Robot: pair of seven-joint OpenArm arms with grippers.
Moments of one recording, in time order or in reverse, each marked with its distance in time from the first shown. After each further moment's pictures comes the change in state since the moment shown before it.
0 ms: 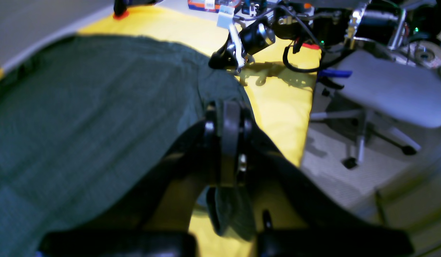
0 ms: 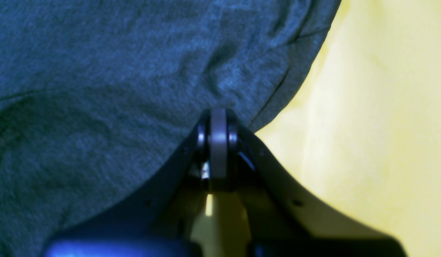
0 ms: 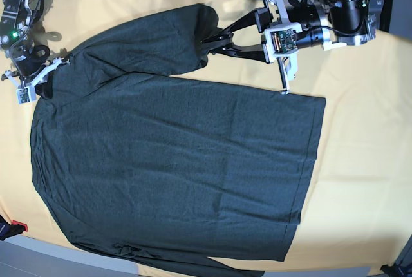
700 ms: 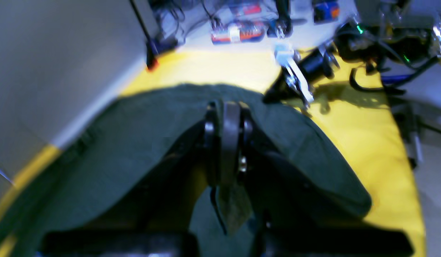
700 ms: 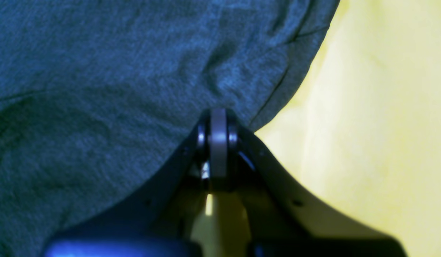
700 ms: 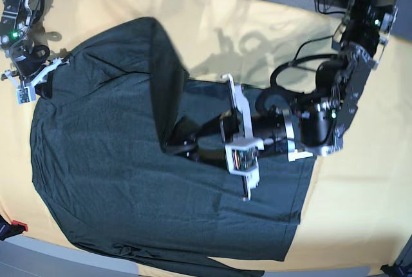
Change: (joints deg) left arm -41.9 6.9 18.5 -27.0 -0.6 -0.2 -4.3; right arm 0.0 -0.1 0.0 0.1 0.0 0.0 -0.4
